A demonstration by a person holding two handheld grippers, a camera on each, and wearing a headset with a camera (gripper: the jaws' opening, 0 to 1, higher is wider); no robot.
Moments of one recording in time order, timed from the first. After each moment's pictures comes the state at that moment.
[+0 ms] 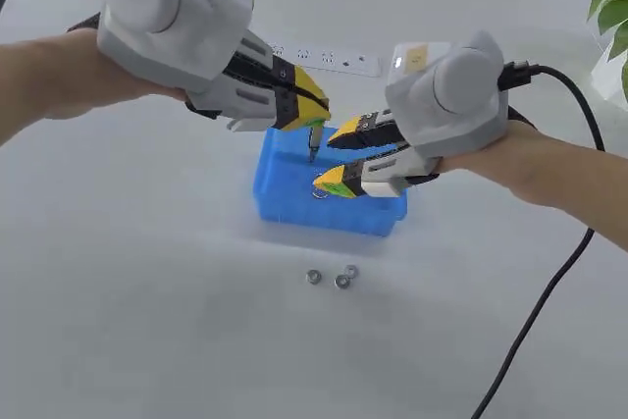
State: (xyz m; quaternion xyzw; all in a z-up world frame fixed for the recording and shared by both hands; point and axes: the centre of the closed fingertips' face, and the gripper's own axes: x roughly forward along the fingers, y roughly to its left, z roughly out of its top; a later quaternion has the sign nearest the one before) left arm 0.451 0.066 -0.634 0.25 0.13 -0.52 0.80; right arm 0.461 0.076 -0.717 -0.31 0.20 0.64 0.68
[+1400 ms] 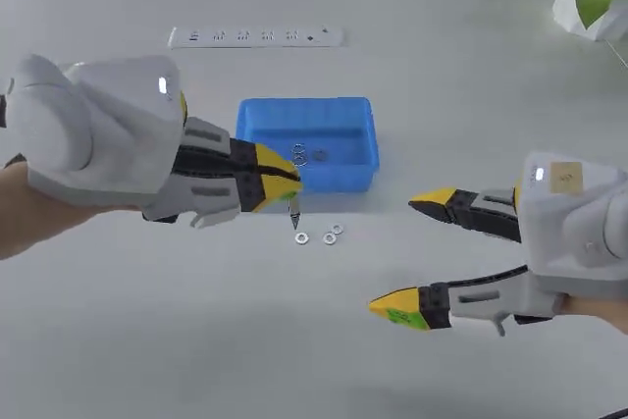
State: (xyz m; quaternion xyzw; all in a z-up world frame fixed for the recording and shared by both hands) left arm 0.361 0.036 -0.673 0.23 0.15 -0.54 0.80; right arm 0.338 -0.031 -0.732 -0.15 0.23 0.58 0.77
